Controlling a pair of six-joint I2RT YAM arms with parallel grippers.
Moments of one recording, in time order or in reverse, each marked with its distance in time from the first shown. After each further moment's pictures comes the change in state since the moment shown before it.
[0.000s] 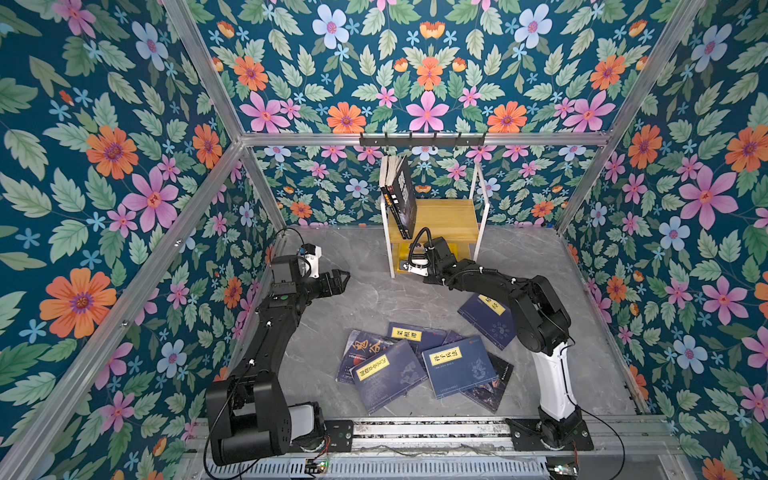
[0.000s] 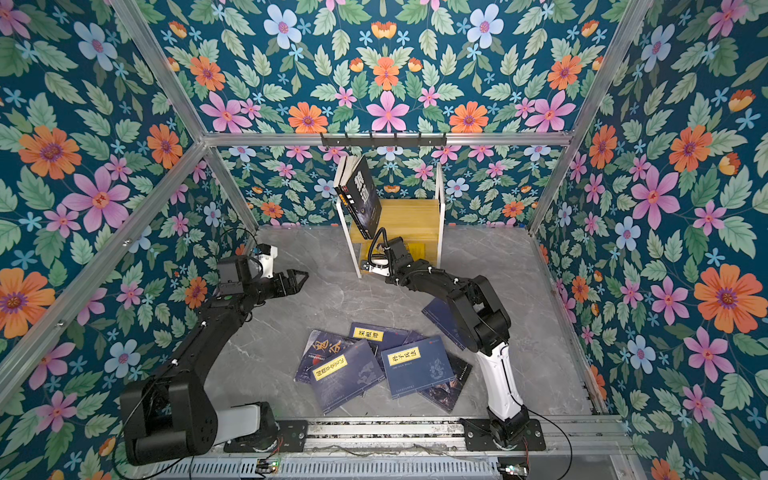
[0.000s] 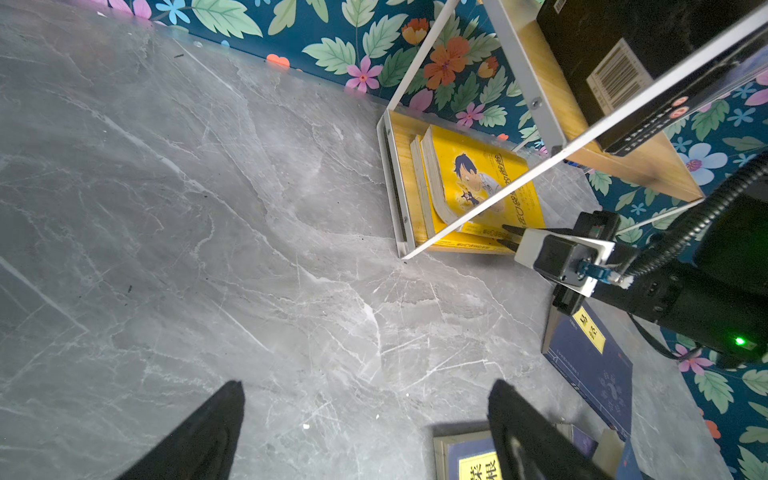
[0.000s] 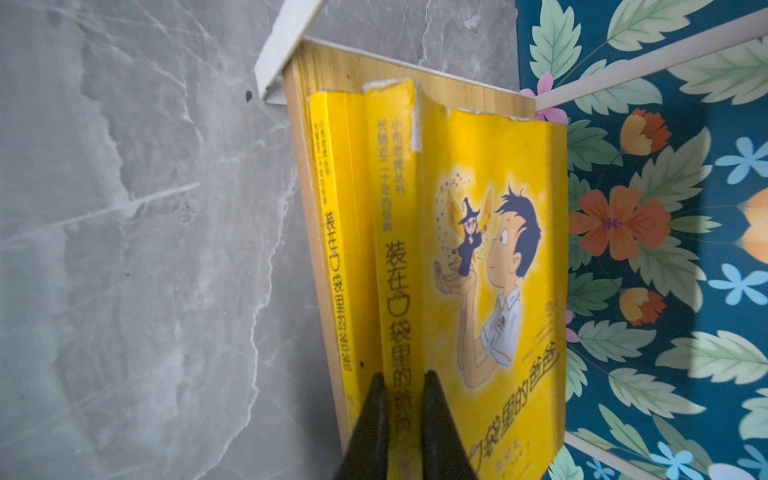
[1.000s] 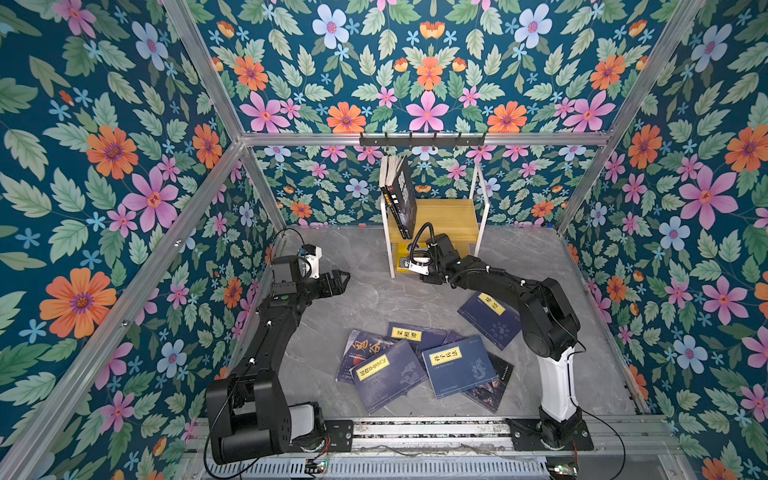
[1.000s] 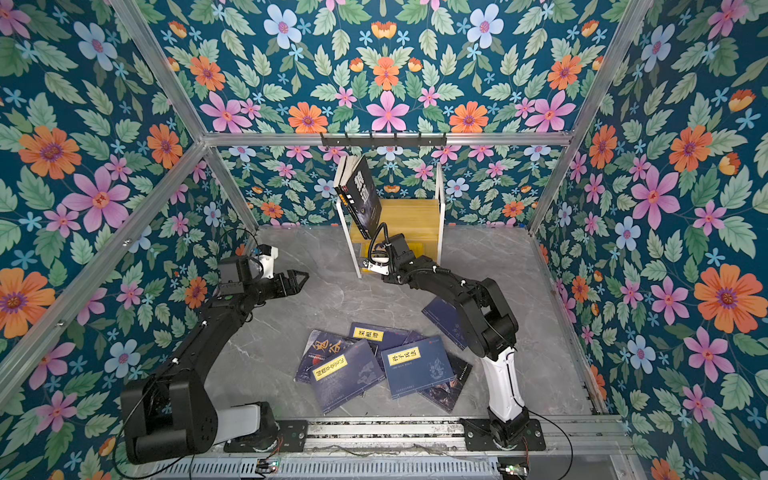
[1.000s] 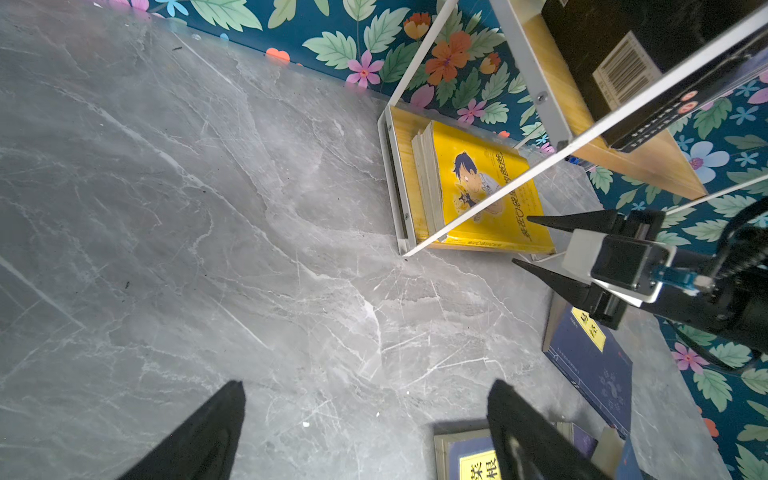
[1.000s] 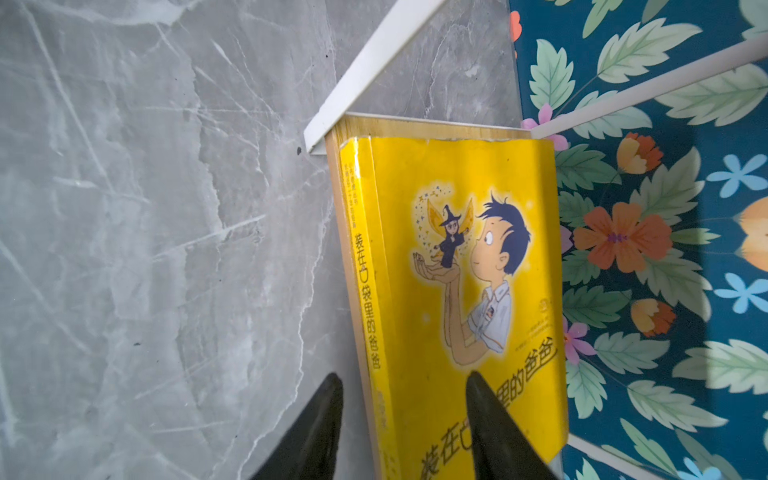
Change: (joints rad) left arm 0.000 0.005 -0.003 0.000 0.002 0.000; right arm -0.002 -0.075 -0.005 -0.095 -0.103 0.055
